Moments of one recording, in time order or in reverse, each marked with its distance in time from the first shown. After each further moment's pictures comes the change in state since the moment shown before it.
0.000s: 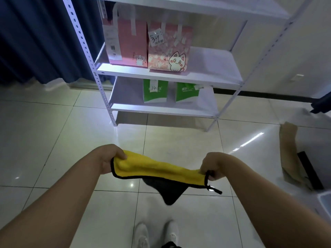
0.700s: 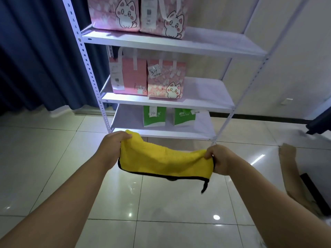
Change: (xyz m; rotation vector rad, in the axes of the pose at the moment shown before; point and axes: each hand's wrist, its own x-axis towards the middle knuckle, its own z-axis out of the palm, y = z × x) left_hand -0.061 0.063 0.020 -0.275 0.088 0.660; right_hand -0.055 -0.028 -0.046 0.790 0.165 -0.261
